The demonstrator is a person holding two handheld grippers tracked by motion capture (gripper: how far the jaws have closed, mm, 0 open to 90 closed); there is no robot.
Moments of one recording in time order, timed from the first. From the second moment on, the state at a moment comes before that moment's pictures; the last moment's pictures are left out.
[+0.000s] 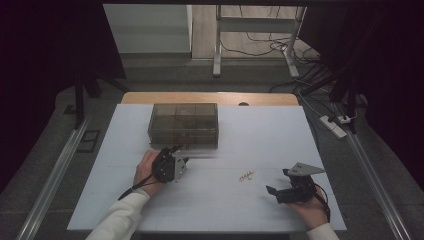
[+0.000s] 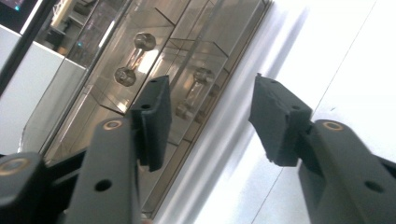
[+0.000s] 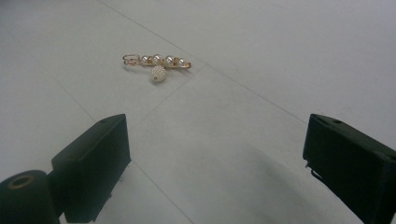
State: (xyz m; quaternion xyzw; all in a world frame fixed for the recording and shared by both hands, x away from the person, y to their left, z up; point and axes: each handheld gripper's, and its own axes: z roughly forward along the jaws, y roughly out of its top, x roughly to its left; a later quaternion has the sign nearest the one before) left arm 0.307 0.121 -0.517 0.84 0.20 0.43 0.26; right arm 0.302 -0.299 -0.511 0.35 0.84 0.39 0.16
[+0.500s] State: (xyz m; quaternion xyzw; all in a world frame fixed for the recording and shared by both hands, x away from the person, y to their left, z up) left arm 0.313 0.132 -0.509 0.85 0.24 0.35 0.31; right arm 0.301 -0.300 -0.511 0.35 0.84 0.39 0.16
